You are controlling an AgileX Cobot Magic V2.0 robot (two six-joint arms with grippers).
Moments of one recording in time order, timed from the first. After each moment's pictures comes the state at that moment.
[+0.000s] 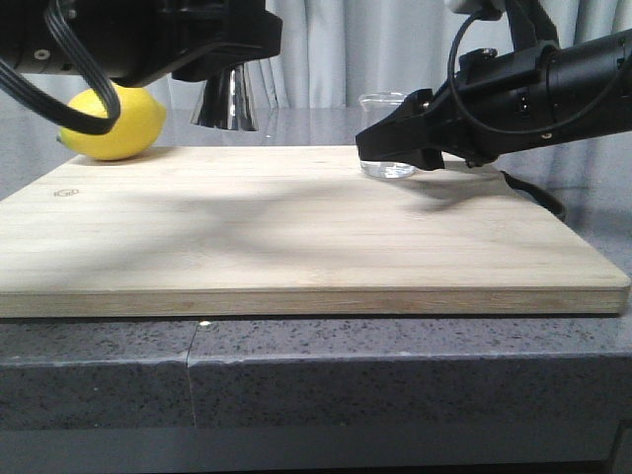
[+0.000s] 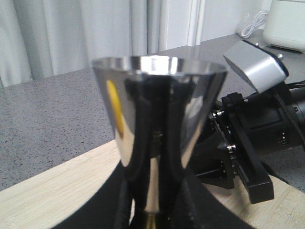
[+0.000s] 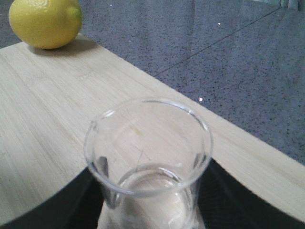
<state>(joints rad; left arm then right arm) -0.70 1.43 -0.66 0.16 -0.60 -0.19 0.21 1.75 -0.86 -0.96 -0.77 0.60</state>
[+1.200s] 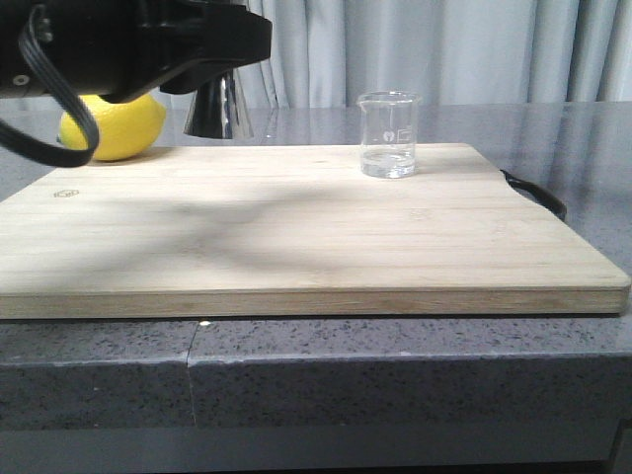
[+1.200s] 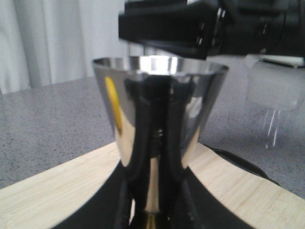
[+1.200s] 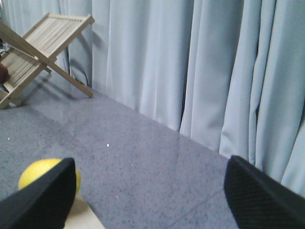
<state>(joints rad) -0.69 1.43 -0.57 0.15 -0.76 -0.19 0.21 1.67 -1.10 -0.88 -0.89 0.60</state>
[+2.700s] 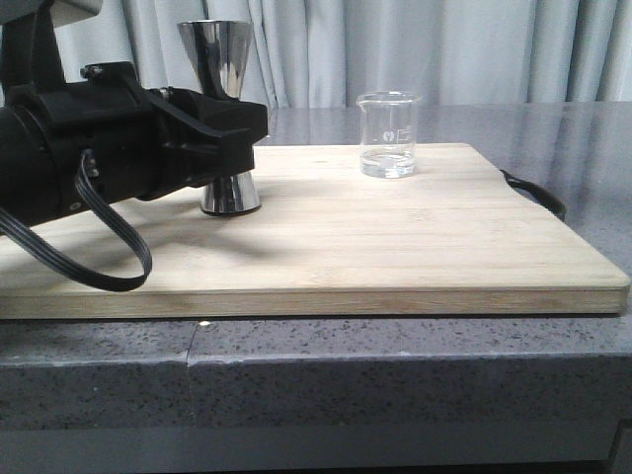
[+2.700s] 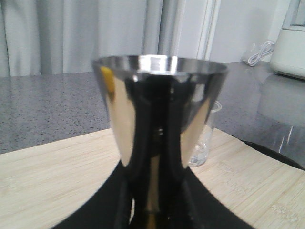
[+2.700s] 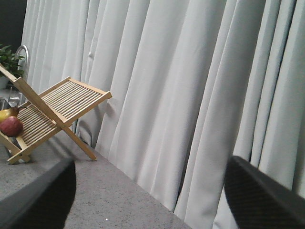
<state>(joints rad) -0.64 1.74 -0.53 0.13 -1.17 -0.21 0.21 1.45 -1.11 -0.88 -0.93 0.60</state>
